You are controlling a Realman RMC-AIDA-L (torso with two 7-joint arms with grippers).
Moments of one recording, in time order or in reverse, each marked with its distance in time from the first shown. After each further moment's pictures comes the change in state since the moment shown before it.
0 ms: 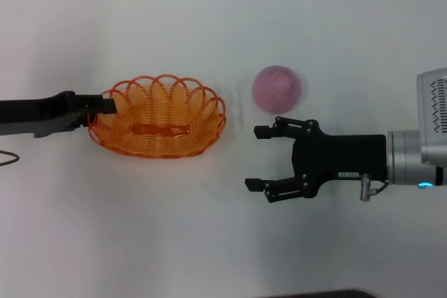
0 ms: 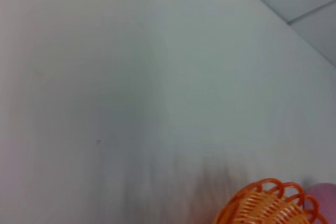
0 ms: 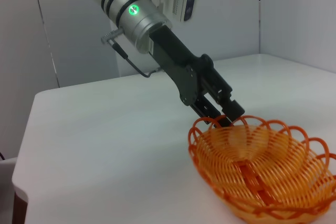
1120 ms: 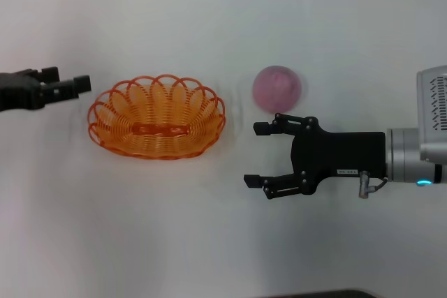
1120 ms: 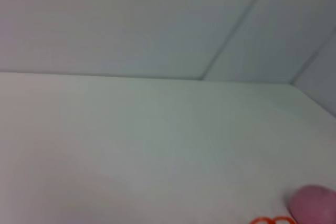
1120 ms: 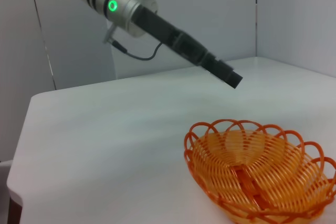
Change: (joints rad) left arm 0.092 0.042 -0.016 0.024 -0.241 0.032 0.657; right arm 0.002 0.003 0.006 -0.004 0.003 0.003 0.000
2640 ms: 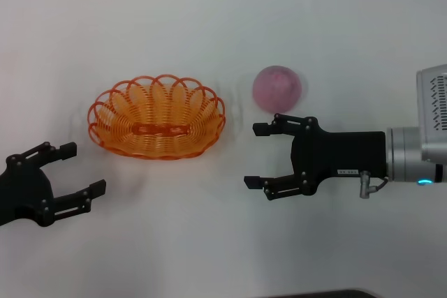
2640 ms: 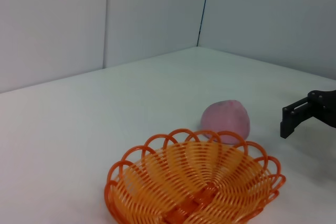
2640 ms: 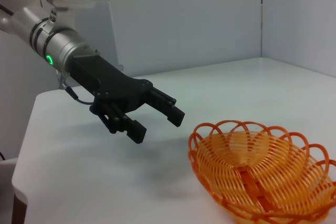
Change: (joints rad) left arm 0.210 -0.041 -0.045 -0.125 -0.046 0.148 0.730; right arm 0.003 -0.003 -0.006 -0.005 -0.003 -0.008 0.000
